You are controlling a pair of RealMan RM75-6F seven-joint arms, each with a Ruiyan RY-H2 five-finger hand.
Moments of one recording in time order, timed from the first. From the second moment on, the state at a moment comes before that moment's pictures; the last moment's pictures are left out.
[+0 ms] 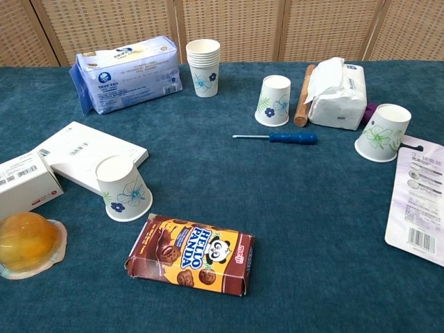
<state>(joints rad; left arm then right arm) -0.02 -1.09 0.03 -1.96 1.73 1.59 0.06 0.10 -1.08 0.11 -1.89 -1.42 1.49 -0.22</state>
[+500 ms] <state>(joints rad) -0.03 -1.09 0.02 -1.96 1.74 1.59 0.07 0.10 -1.07 0.10 -1.89 -1.43 1.48 -0.21</state>
